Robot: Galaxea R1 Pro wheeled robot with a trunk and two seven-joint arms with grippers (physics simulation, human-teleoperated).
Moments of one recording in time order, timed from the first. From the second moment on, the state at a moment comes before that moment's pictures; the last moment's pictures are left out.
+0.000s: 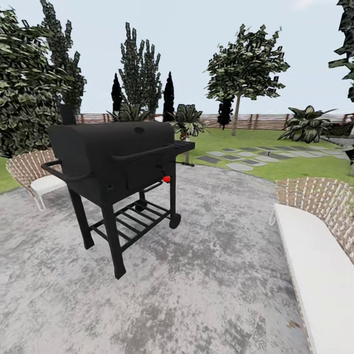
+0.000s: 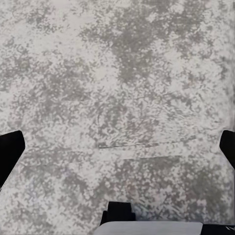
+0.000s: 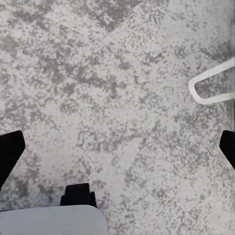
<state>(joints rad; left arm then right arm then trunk) 0.04 0.02 0.06 -0.46 0.00 -0.25 0.00 -0.10 -0.04 0.01 -0.24 -0.01 -0.20 -0.15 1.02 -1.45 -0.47</state>
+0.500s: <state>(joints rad) 0.04 0.02 0.07 -0.46 0.00 -0.25 0.00 -0.10 -0.04 0.01 -0.24 -0.01 -0.20 -0.15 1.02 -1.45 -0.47</state>
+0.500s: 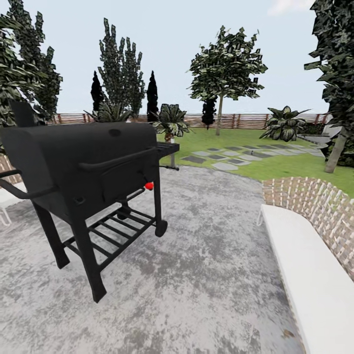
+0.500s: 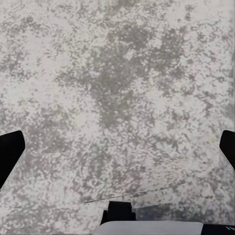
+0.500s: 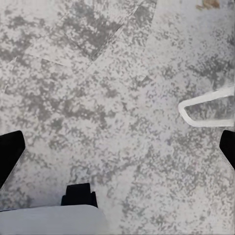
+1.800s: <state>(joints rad) 0.04 0.02 0.07 -0.46 0.00 -0.25 0.00 -0.10 -0.04 0.01 -0.24 -0.01 -0.20 -0.15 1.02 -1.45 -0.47</state>
